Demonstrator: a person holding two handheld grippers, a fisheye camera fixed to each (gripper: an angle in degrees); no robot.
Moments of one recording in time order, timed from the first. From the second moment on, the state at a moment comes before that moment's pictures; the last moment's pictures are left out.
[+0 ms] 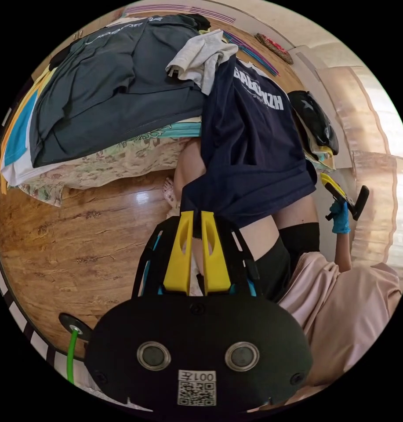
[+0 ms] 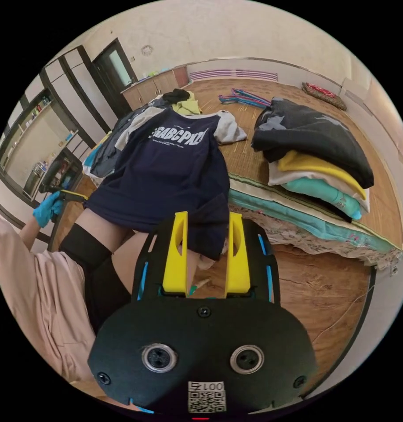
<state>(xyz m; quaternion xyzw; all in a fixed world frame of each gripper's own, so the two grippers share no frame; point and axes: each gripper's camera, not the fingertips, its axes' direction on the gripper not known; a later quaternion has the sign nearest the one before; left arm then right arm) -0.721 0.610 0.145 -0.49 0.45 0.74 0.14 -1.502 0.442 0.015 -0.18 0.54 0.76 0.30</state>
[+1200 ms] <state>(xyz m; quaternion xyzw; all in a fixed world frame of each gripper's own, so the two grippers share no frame) -0.866 0.502 0.177 -0.34 0.54 0.76 0.13 -1.597 0.372 0.141 -0.25 0.57 0.76 0.20</state>
